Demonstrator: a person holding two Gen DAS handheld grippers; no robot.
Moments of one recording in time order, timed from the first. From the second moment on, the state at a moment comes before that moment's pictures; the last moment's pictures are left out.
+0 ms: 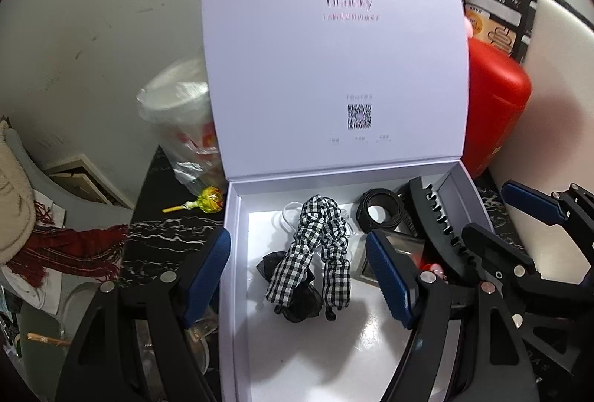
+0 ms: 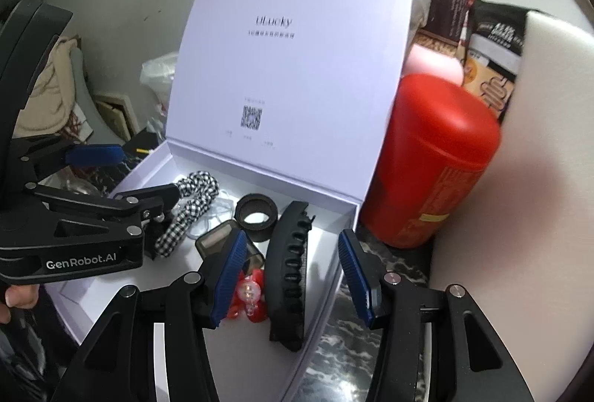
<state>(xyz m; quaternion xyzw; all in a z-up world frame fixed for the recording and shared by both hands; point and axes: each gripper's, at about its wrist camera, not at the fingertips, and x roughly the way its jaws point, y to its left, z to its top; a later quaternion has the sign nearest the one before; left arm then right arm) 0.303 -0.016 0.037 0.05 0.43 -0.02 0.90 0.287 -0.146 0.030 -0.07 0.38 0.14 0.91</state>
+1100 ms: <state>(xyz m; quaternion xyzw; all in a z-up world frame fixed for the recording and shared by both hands) 0.193 -0.012 0.126 0.06 0.34 0.00 0.94 0.174 -0.148 0.130 -0.10 0.27 0.10 0.95</state>
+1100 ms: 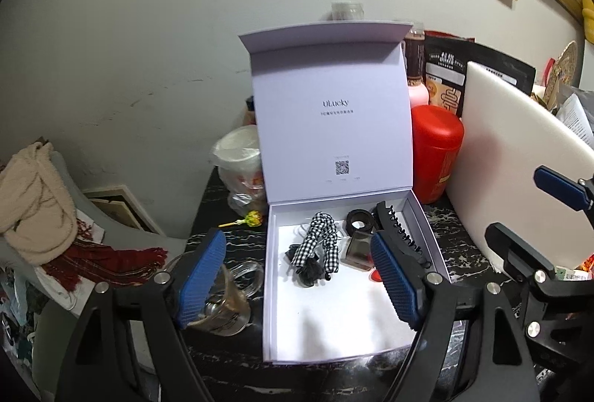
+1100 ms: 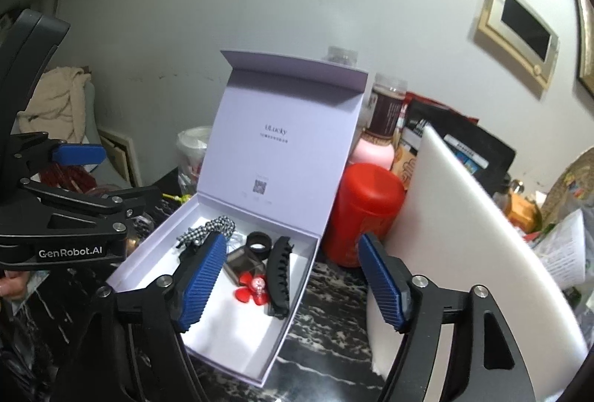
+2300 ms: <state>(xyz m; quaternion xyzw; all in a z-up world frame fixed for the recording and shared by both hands) 0.047 -0.005 0.111 0.06 0.32 -0.04 0.94 0.027 -0.148 0.127 -0.05 0.26 0.06 0.96</state>
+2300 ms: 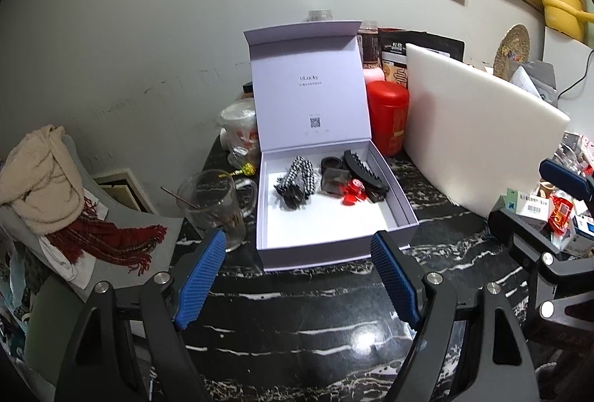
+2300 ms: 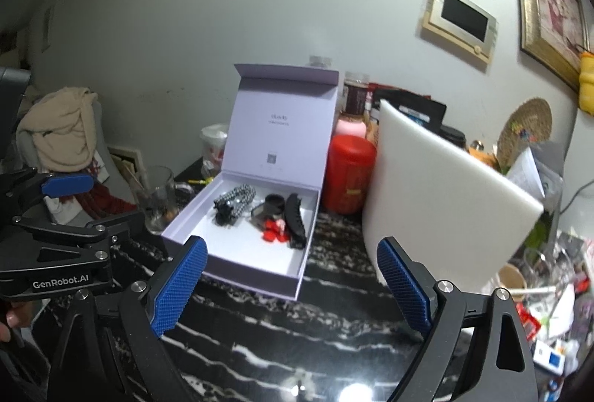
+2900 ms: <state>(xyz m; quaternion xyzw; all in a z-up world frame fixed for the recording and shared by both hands) 0.046 -0.006 0.066 0.05 0.38 -0.05 0.92 0.021 -0.150 0.083 -0.04 0.32 0.06 0.94</state>
